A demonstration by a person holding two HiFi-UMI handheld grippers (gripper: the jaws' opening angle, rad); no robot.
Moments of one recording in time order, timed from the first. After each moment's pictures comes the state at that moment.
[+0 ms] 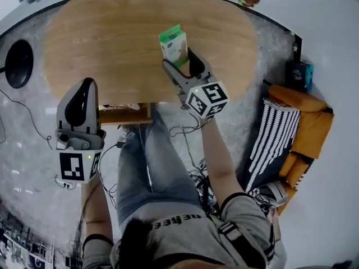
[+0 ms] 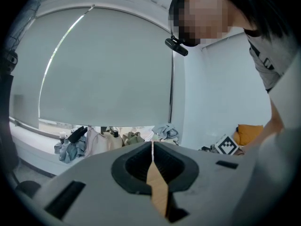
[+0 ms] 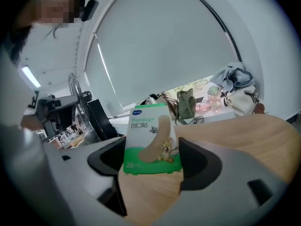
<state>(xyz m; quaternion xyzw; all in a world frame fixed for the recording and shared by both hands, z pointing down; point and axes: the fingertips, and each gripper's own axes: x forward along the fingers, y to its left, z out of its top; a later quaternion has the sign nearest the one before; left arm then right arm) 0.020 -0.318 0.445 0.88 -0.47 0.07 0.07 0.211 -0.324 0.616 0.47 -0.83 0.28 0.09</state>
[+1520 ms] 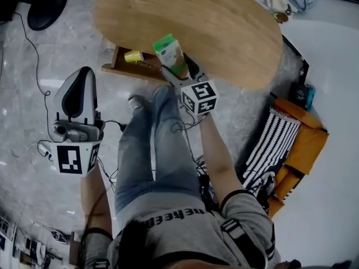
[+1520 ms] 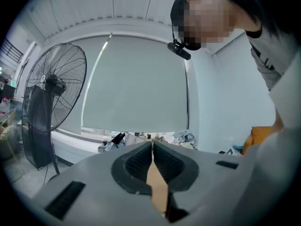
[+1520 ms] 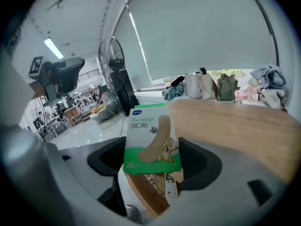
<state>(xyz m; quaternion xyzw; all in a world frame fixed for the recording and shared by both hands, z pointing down) -0.206 -0.112 0.405 0.81 -0.58 0.03 0.04 -0.014 -0.129 0.649 0.35 -0.88 0.23 0.23</state>
